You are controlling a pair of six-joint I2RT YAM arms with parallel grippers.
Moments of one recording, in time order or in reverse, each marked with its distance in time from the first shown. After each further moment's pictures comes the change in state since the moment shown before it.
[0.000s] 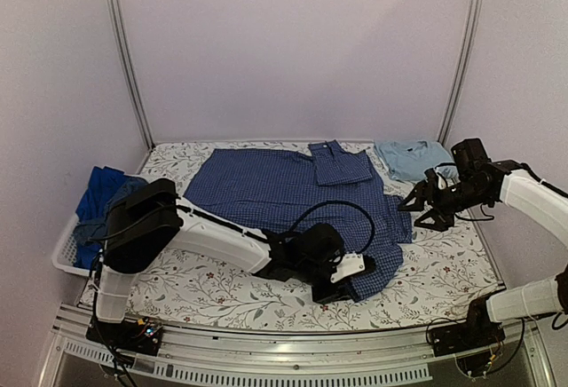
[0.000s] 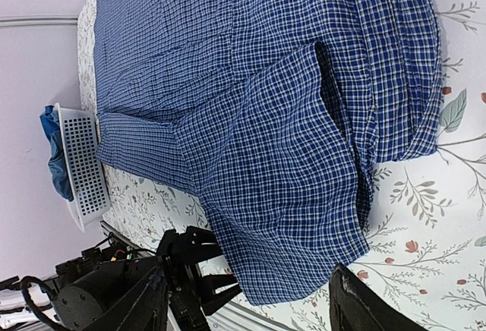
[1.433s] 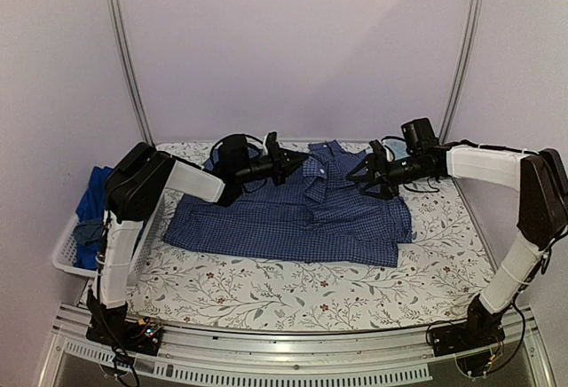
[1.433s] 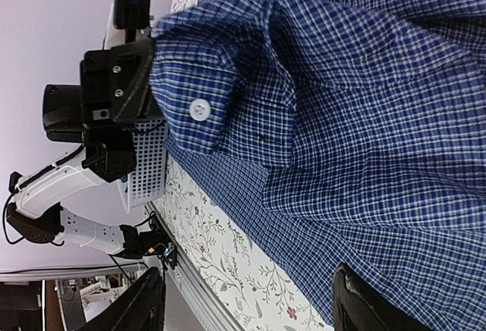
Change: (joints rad) left arm 0.635 0.152 0.111 0.888 0.447 -1.656; right arm 0.142 0.433 0.261 0.396 -0.213 0.013
